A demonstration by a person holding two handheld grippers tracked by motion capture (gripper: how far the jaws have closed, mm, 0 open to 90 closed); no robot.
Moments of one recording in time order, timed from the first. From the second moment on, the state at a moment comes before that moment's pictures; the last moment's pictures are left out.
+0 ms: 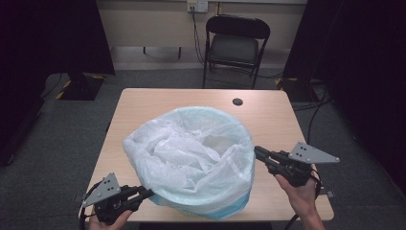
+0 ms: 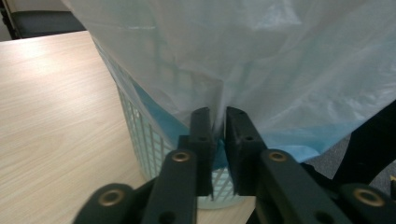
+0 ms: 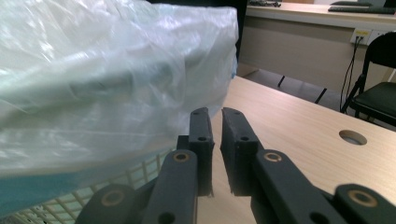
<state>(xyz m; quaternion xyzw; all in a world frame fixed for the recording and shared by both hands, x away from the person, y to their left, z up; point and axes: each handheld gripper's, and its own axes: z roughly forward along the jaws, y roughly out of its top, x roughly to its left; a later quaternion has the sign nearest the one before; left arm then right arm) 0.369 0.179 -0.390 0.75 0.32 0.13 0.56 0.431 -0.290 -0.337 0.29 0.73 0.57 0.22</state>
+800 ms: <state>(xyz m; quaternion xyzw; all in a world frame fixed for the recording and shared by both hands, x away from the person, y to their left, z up) 0.393 0.176 -0.377 0.69 0.33 0.15 0.62 0.394 -0.308 -0.319 0.28 0.72 0.60 0.21</state>
